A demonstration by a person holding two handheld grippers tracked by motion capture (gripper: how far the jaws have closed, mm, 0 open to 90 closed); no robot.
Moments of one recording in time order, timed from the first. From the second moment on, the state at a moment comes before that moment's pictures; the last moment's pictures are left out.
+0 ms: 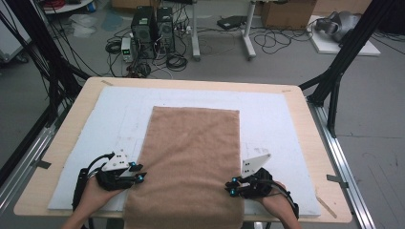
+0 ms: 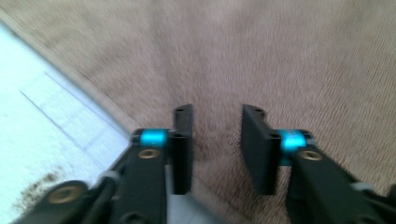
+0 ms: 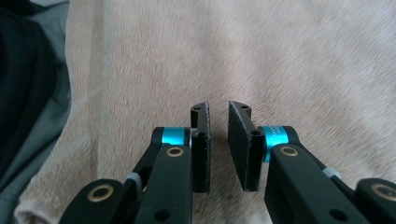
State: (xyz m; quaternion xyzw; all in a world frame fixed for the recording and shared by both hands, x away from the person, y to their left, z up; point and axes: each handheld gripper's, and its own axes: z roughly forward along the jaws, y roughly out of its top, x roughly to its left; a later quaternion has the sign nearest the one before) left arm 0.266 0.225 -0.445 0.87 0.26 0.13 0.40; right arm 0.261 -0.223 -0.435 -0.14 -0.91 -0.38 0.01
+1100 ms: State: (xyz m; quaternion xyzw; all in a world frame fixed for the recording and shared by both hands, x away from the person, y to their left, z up) left arm 0.293 0.224 -0.412 0.82 0.31 0.13 0.47; right arm 0.320 -0.224 -0.398 -0.24 -0.87 -0.44 -0.04
